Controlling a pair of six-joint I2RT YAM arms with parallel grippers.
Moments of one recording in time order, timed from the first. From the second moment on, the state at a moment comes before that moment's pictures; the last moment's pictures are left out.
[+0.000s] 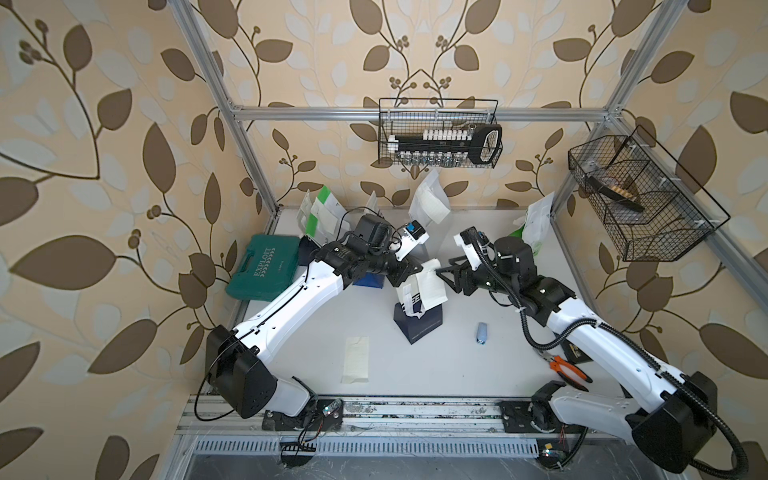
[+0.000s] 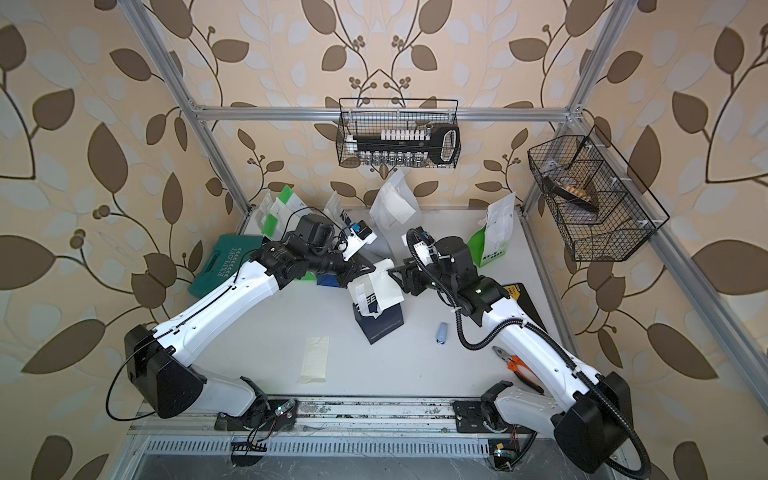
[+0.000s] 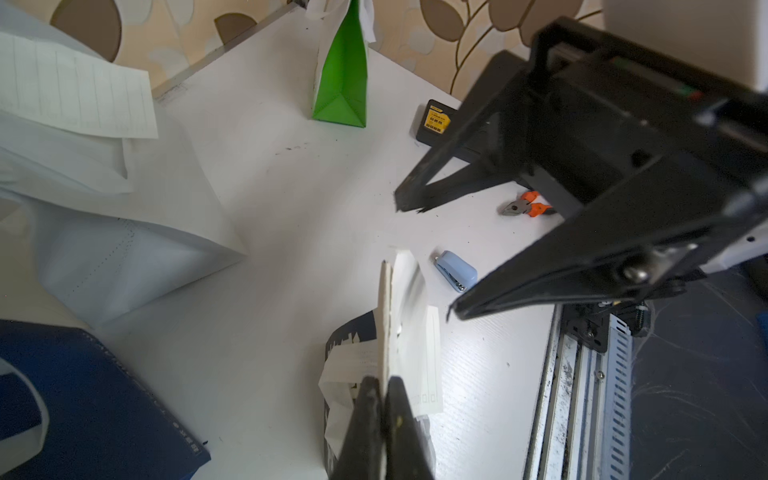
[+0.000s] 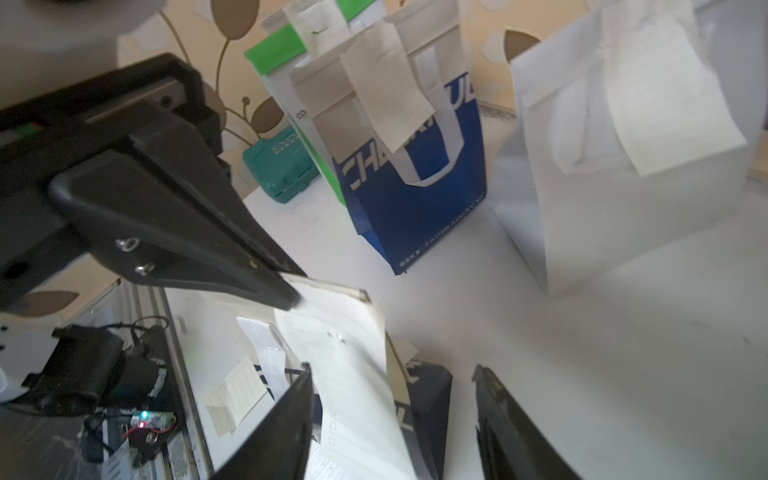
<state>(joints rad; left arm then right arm) -0.58 1.43 1.38 -0.65 0.48 0.13 0.51 1.13 0.96 -0.31 -0.25 0.20</state>
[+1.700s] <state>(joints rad) -0.67 1.41 1.44 -0.78 0.23 -0.08 0.39 1.36 0.92 -0.84 0.03 0.57</state>
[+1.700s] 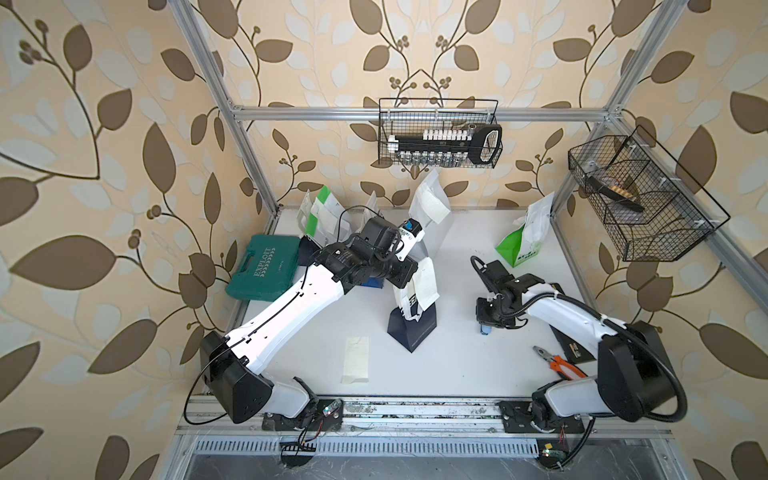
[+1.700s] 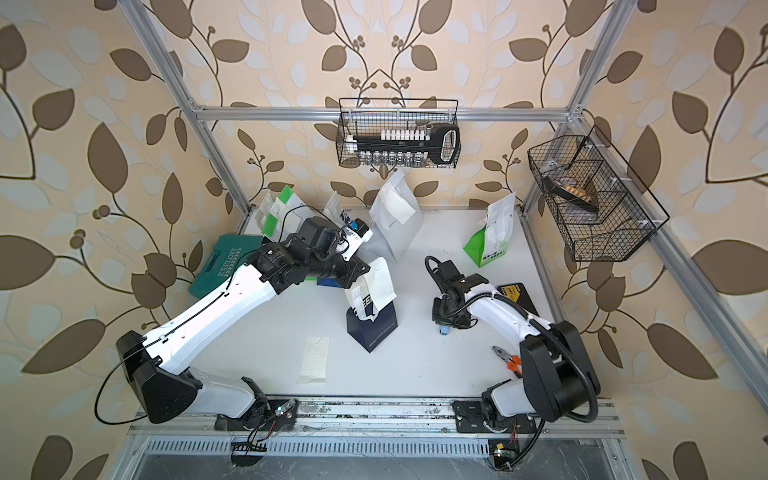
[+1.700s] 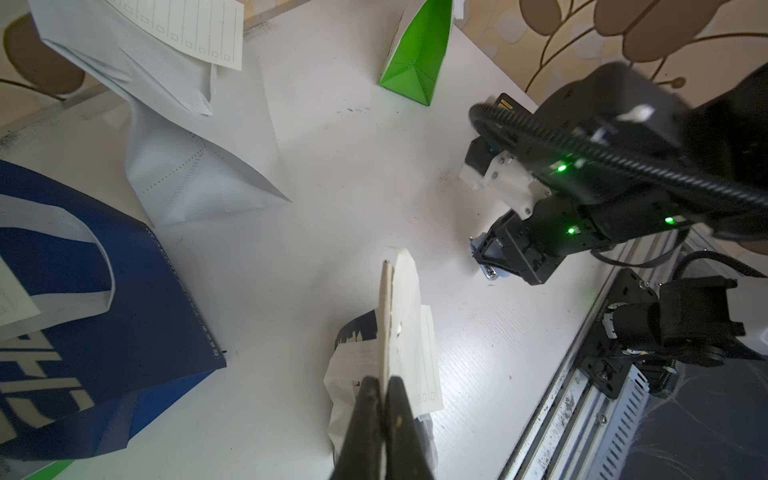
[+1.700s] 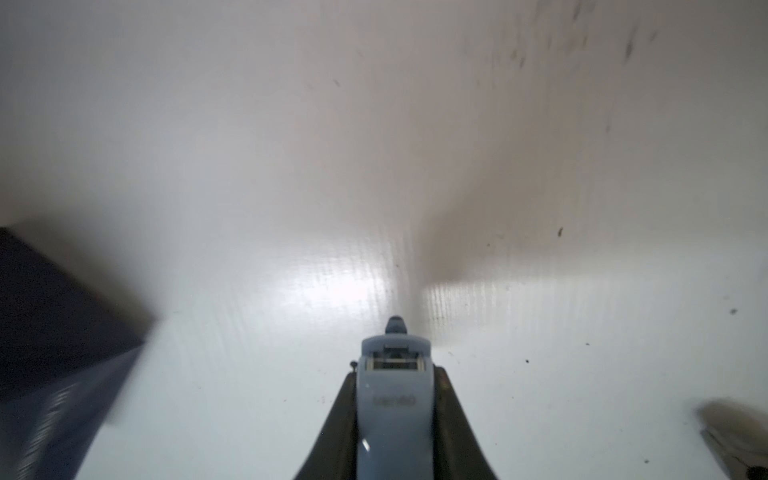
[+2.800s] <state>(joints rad) -0.67 1.32 1.37 -0.70 0.31 -0.11 0.70 1.29 1.18 -0.14 0.03 0.61</state>
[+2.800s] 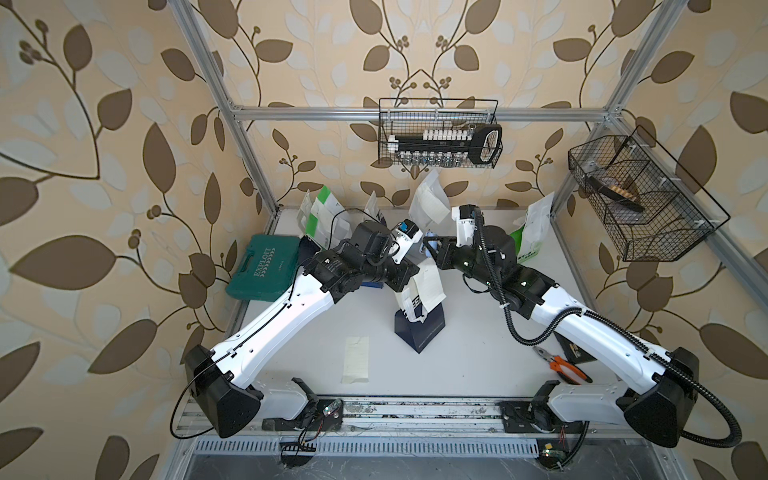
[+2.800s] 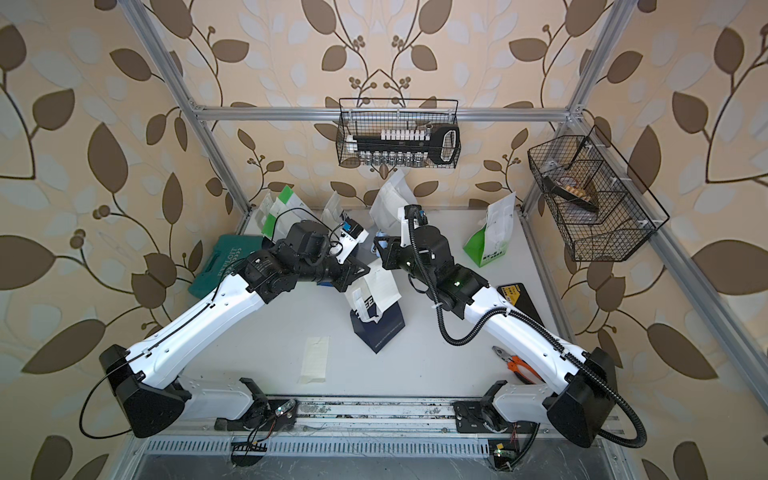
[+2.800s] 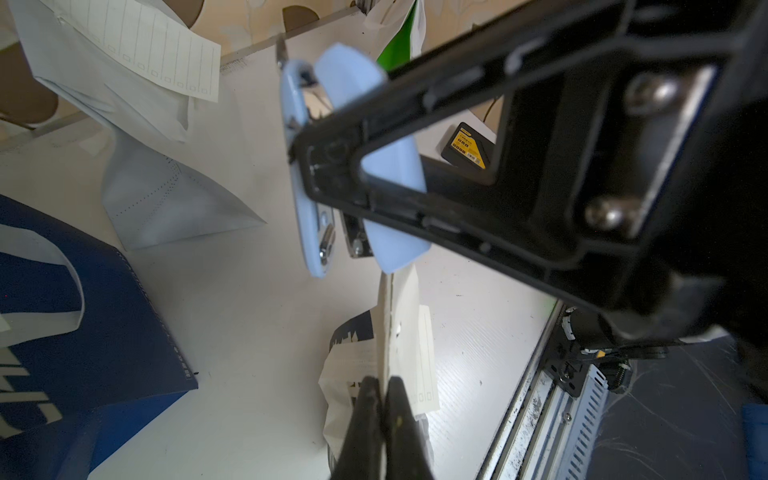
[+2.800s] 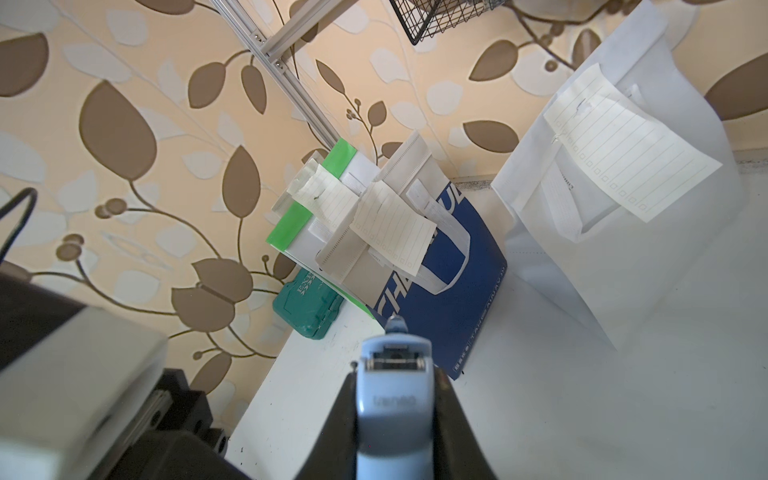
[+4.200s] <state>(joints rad) -0.67 1.32 1.37 -0.70 0.23 -0.11 0.79 1.30 1.20 -0.23 0.11 0.55</state>
